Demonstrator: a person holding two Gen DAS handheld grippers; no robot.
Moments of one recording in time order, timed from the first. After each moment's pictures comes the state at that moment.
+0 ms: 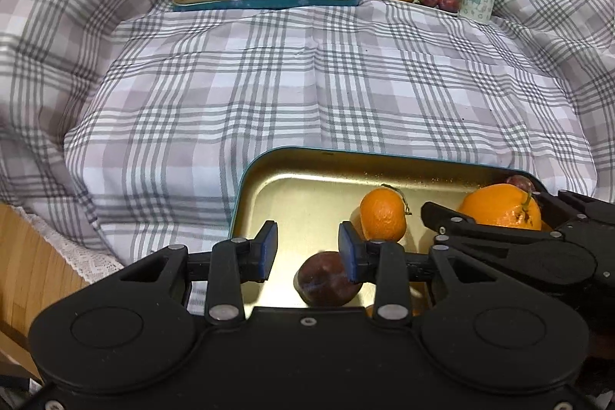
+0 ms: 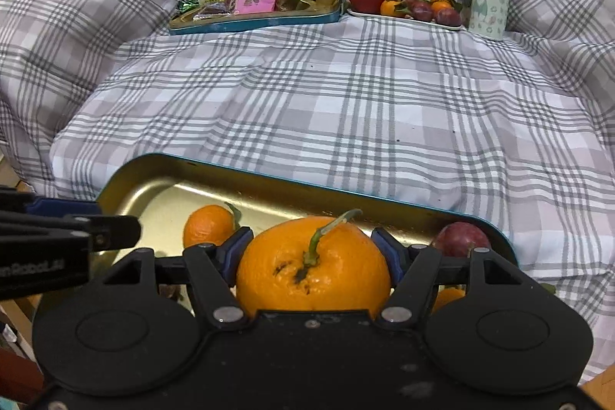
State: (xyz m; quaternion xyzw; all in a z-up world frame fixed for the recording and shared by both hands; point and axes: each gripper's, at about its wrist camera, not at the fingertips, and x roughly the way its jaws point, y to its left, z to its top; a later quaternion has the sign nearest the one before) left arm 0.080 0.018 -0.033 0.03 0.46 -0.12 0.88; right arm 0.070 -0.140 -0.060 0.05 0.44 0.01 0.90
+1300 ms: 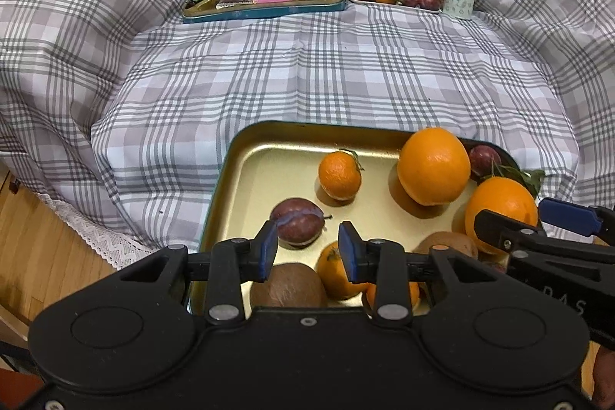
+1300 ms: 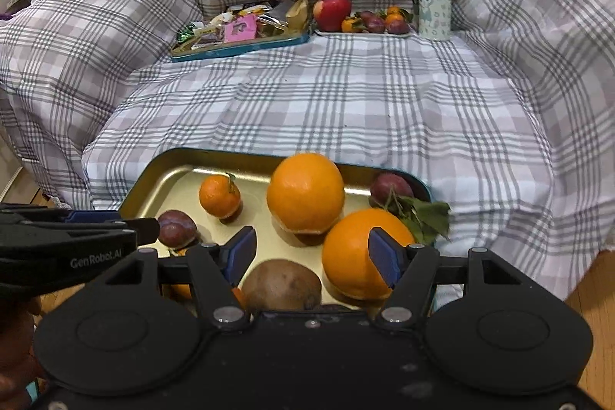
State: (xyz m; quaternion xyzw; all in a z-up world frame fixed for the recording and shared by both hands) left arm 0.016 -0.007 -0.013 0.06 0.45 -0.10 0.89; right arm -0.026 -0.167 -0.005 0.09 0.42 -0.01 0.90
